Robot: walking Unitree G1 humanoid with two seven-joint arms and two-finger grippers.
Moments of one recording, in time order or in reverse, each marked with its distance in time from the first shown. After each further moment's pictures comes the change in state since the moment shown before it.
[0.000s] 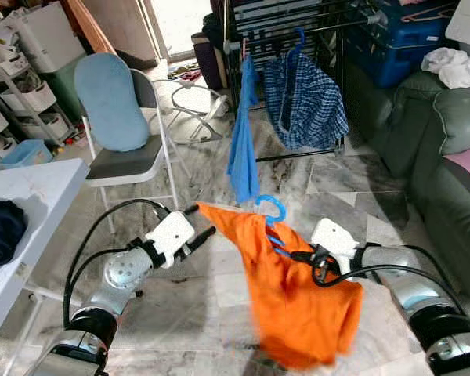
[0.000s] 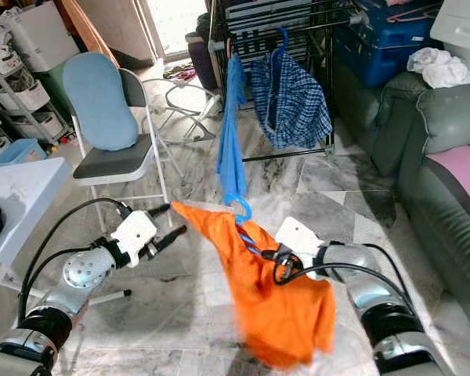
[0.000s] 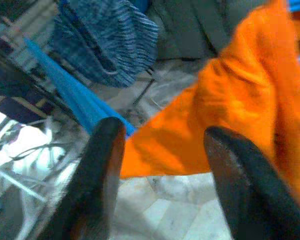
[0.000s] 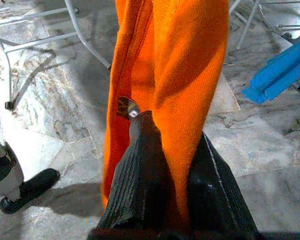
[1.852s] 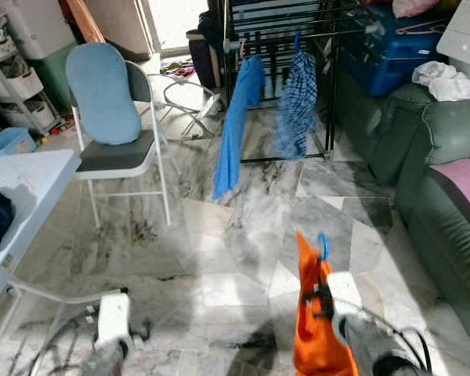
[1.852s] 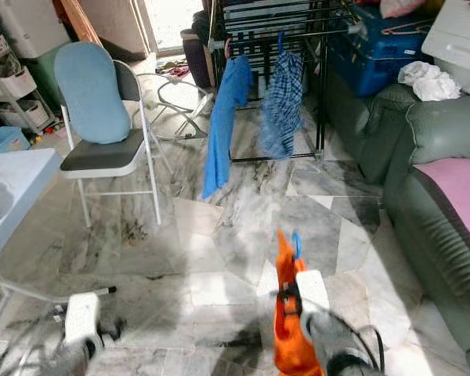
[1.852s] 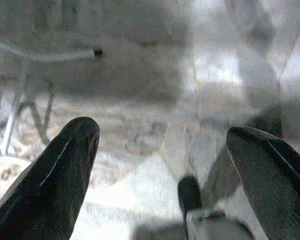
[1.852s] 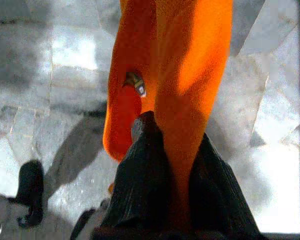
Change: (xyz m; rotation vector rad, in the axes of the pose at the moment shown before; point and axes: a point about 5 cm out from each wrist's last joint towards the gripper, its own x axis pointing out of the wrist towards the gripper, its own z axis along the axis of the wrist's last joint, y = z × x) left arm -0.108 -0.095 -0.132 -0.787 0.846 0.640; right arm 0.022 0.080 -0.112 0.684 0.391 -0.618
